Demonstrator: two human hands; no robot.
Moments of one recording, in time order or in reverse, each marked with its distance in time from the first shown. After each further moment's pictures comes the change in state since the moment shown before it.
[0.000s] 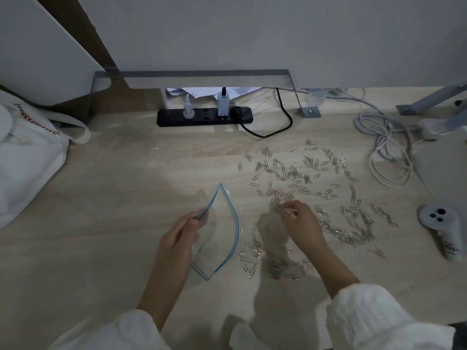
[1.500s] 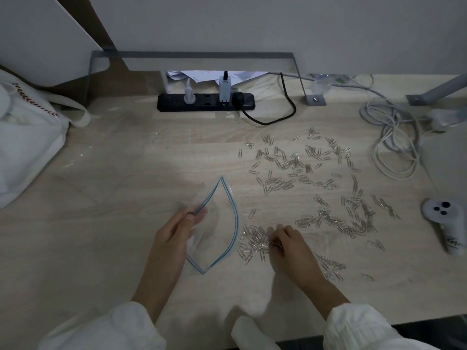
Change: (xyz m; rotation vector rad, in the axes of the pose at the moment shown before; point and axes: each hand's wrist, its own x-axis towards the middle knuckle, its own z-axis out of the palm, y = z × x) left_hand -0.011 -0.015 0.000 0.008 0.037 0.000; right_hand -0.042 0.074 0.036 -0.349 -0.154 -0.392
